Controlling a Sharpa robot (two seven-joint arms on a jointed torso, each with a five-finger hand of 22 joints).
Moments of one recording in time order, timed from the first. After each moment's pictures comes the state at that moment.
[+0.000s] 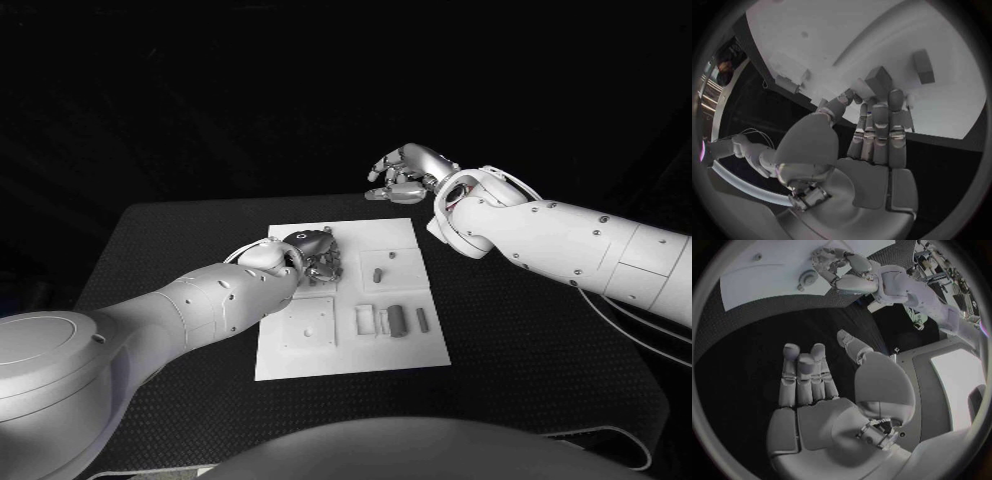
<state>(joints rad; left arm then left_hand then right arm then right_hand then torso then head) 1.06 -0.23 -0.23 0.73 -1.39 -0.28 0.08 1.10 -0.14 0.46 -0.28 0.08 0.89 0.16 0.18 0.49 1.11 0.09 0.18 0.29 1.12 -0.02 1.22 0.63 0.04 1.26 -0.12 0.37 1.31 1.12 -0.67 0.07 1.31 -1.28 -0.42 -0.10 1.02 -0.20 0.59 -0.18 0.11 0.90 0.13 0.18 0.55 1.02 0.04 0.97 0.82 1.13 -0.07 1.32 0.89 0.25 1.07 0.01 0.90 1.31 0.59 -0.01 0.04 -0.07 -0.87</state>
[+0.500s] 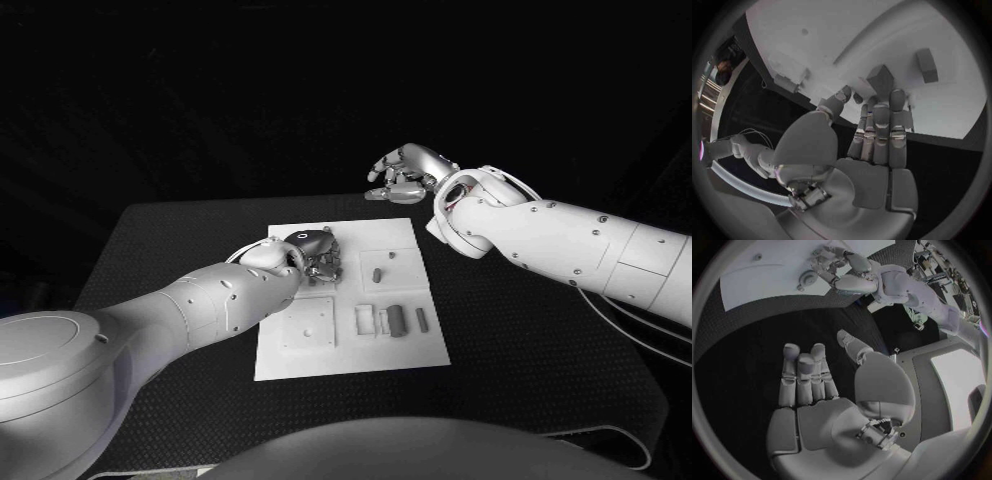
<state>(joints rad) 1.06 -0.22 -0.23 0.72 -1.39 -0.28 0.06 1.11 -0.13 0.44 -0.28 0.09 0.90 0.17 0.23 0.50 1.12 0.09 0.17 0.32 1.12 -0.02 1.22 0.64 0.02 1.26 -0.12 0.38 1.31 1.12 -0.67 0.07 1.31 -1.28 -0.42 -0.10 1.02 -0.20 0.59 -0.18 0.11 0.90 0.13 0.18 0.55 1.02 0.04 0.97 0.82 1.13 -0.07 1.32 0.89 0.25 1.07 0.01 0.90 1.31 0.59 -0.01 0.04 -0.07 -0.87</state>
